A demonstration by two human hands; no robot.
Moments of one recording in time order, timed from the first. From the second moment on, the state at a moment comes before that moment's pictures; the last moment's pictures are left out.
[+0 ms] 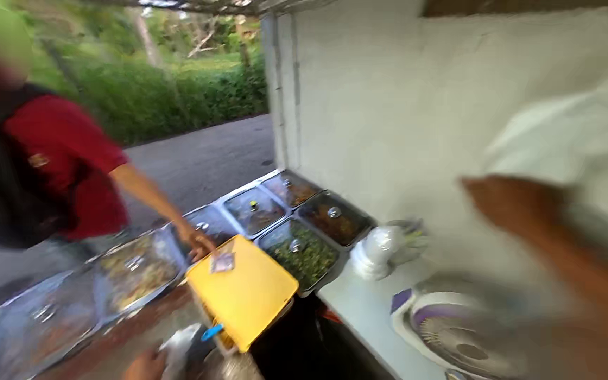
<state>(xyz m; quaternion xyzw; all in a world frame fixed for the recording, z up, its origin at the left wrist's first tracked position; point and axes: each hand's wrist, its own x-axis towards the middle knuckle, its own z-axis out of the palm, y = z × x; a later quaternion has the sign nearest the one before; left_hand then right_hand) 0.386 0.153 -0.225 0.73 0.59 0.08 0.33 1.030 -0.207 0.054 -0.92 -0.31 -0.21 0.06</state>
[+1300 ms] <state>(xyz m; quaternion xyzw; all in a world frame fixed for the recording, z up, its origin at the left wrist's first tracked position) 0.191 0.017 -0.167 0.56 0.35 0.28 0.70 0.414 -0.040 -0.157 -0.53 -0.59 0.42 0.44</state>
